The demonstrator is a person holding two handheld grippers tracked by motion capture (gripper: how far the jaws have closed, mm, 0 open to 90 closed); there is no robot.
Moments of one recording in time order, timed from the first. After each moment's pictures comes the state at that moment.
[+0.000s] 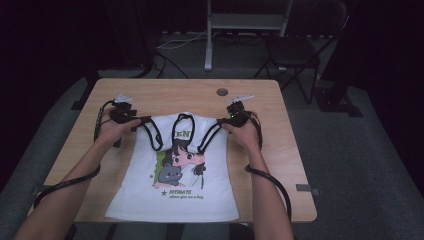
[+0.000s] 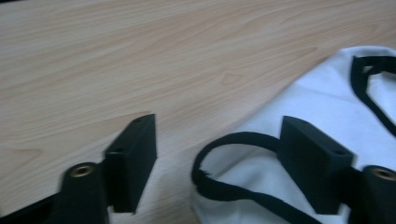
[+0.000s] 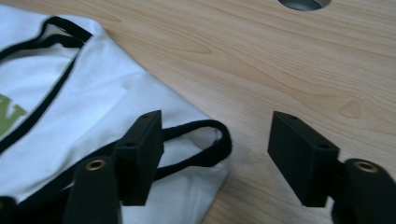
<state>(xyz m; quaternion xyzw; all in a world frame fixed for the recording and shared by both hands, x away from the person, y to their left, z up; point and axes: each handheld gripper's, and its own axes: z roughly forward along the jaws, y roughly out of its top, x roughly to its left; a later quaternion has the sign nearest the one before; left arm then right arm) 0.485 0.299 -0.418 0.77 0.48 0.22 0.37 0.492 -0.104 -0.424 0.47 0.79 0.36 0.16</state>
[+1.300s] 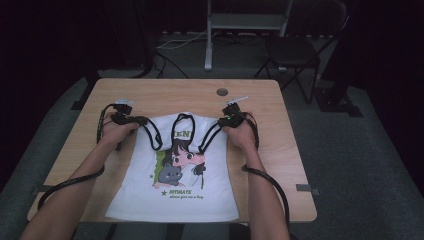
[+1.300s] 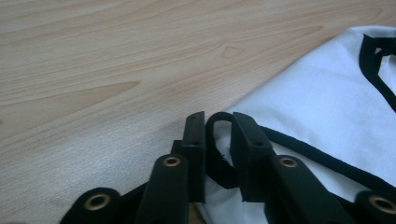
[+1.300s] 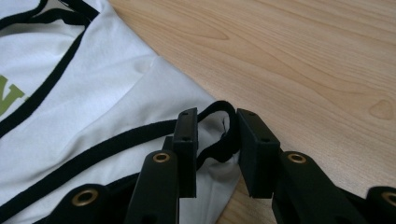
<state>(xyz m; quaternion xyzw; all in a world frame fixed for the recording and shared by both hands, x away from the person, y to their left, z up) 0.491 0.304 -0.434 0.77 0.50 0.16 0.37 0.491 -0.093 -0.429 0.45 0.81 0.35 0.16</state>
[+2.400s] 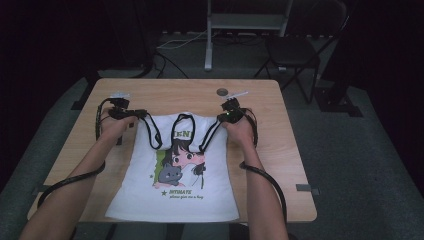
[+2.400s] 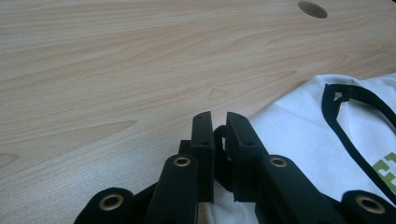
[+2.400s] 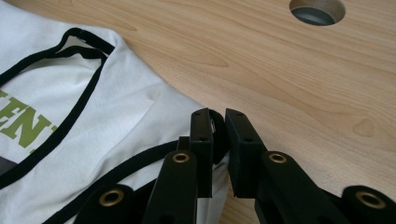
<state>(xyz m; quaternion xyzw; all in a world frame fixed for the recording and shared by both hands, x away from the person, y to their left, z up) 0.490 0.301 -0.409 0.75 0.49 0.17 0.41 0.491 -0.089 -0.409 0.46 0.79 0.35 0.17</state>
